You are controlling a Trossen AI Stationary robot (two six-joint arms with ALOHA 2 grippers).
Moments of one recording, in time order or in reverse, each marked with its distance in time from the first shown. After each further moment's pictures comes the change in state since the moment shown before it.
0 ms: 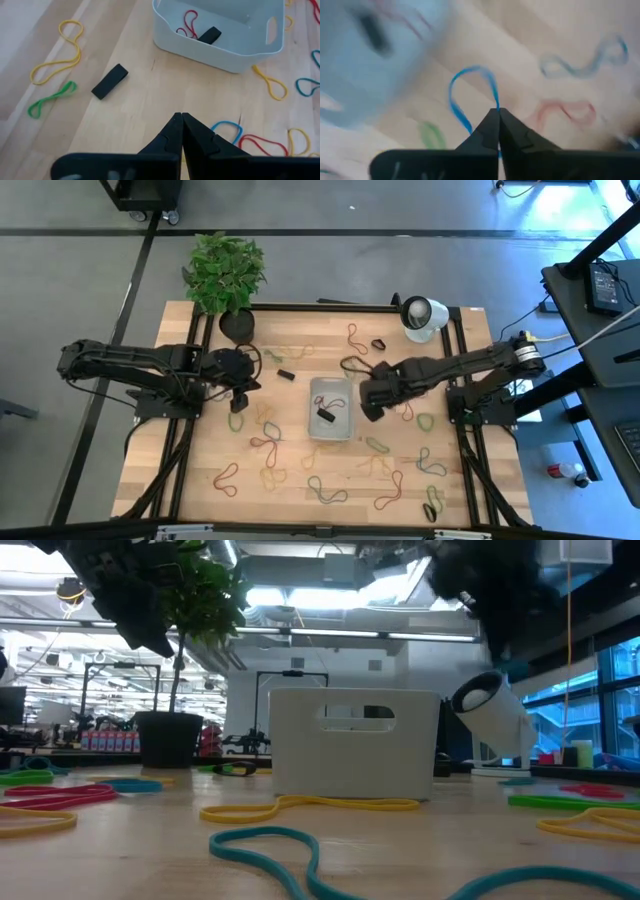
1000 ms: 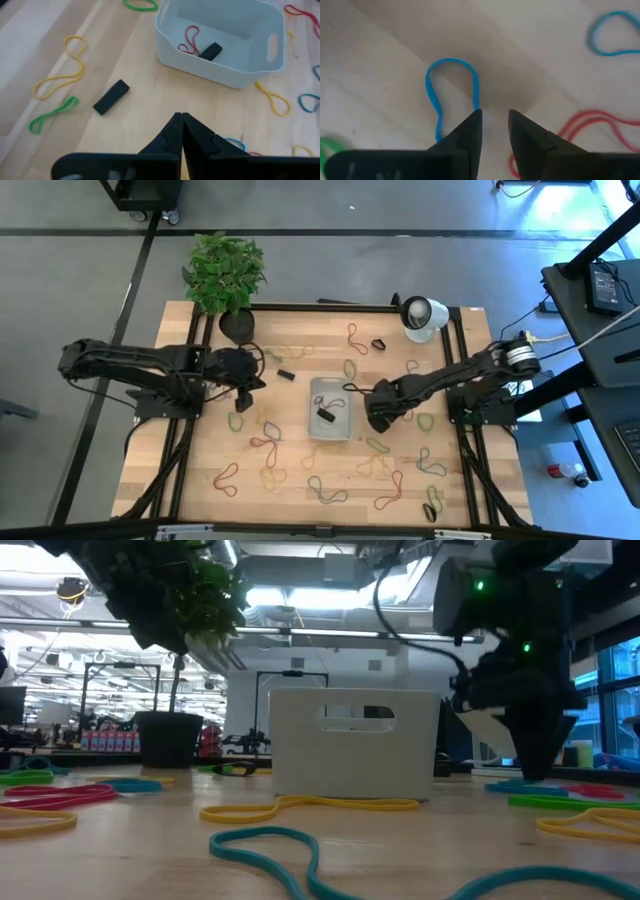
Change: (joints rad) left arm 0.001 0.027 0.000 0.072 -0.005 0.004; right arm -0.017 0.044 -0.502 0.477 -0.120 -0.095
